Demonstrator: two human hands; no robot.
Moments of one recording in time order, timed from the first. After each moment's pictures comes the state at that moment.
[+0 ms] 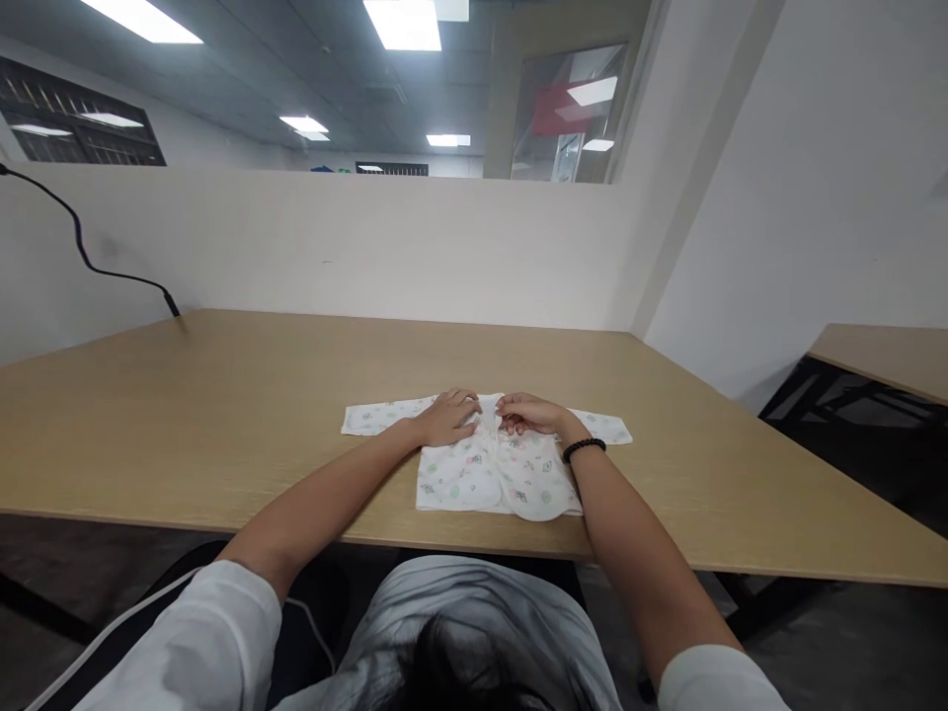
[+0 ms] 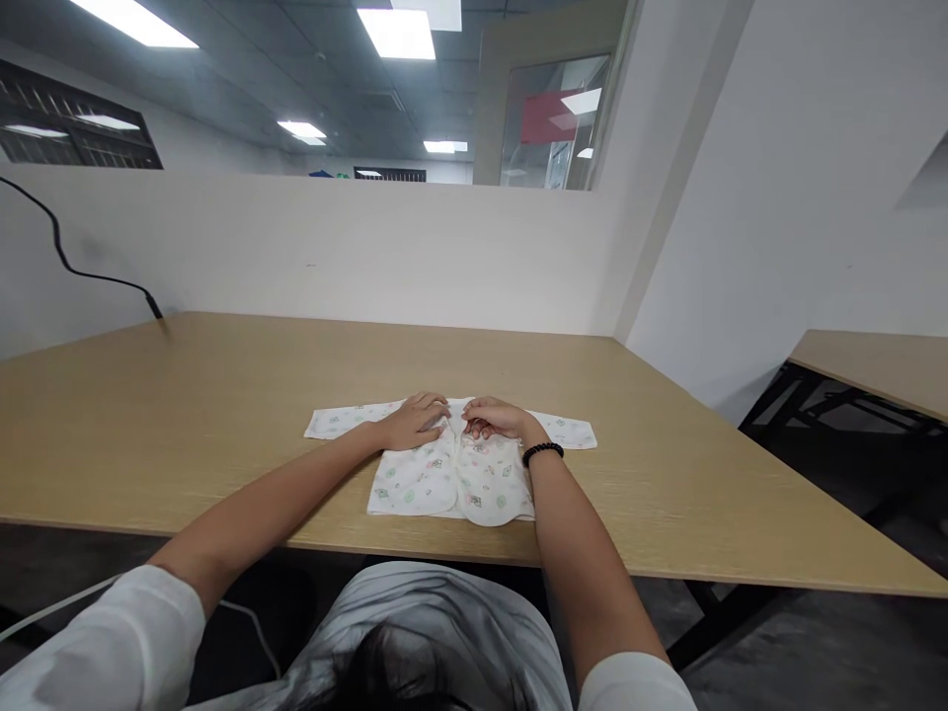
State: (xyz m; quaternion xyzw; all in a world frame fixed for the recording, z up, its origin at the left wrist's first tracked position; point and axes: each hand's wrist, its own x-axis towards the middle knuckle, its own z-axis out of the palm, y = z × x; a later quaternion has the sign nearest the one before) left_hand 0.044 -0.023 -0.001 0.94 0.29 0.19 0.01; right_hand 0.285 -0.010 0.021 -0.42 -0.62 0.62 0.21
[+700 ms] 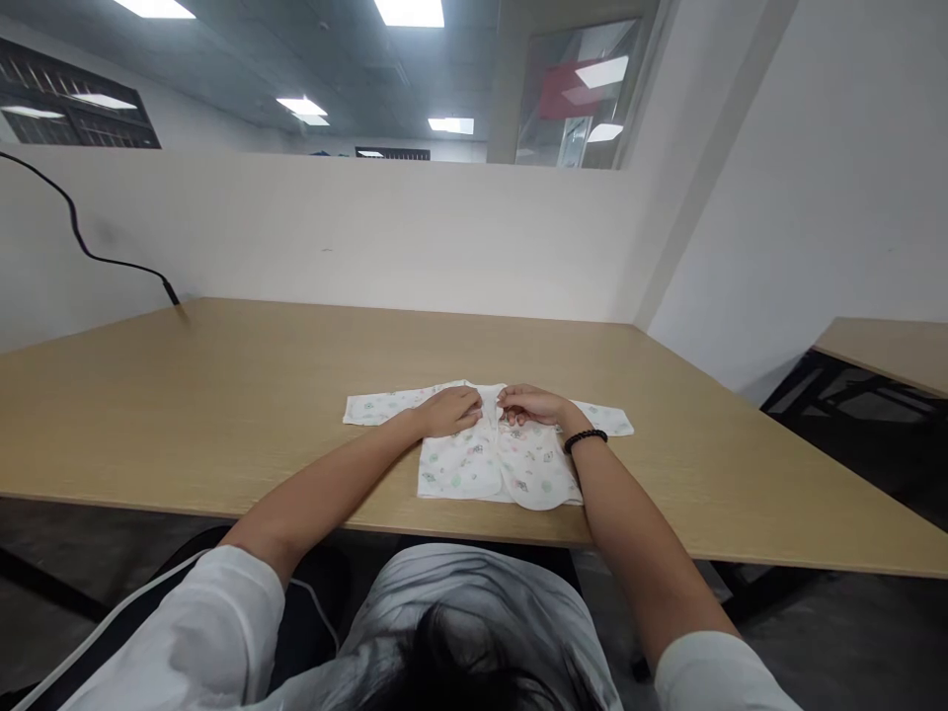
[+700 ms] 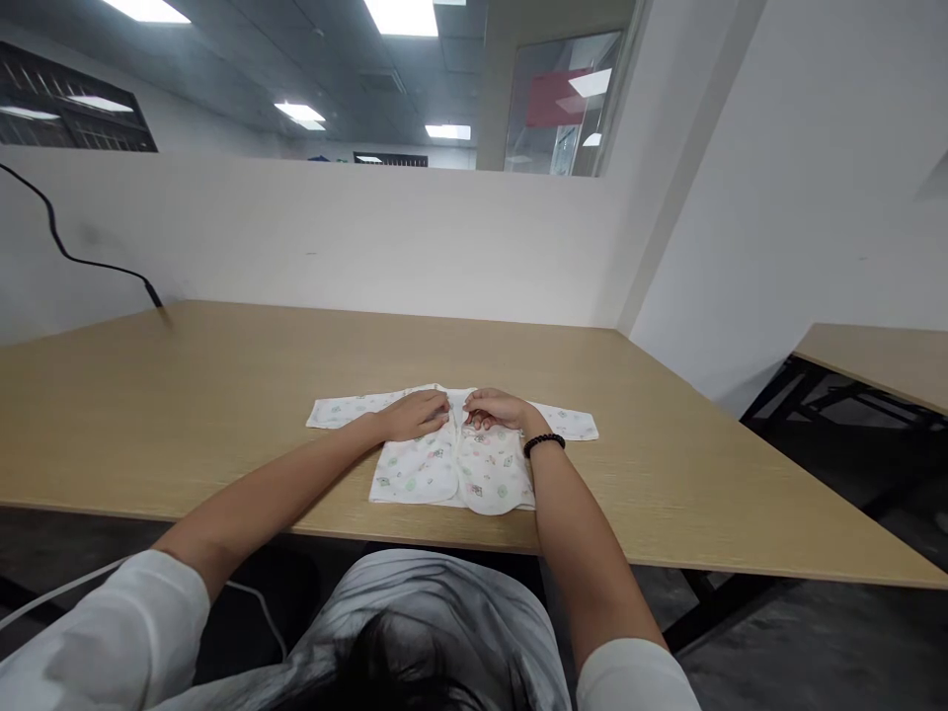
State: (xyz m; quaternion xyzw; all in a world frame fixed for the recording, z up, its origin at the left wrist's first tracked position) left_hand 0.047 -0.025 0.001 0.95 0.27 0.17 -0.01; right_hand 0.287 -0.003 0.014 -0.40 -0.64 0.63 0.20
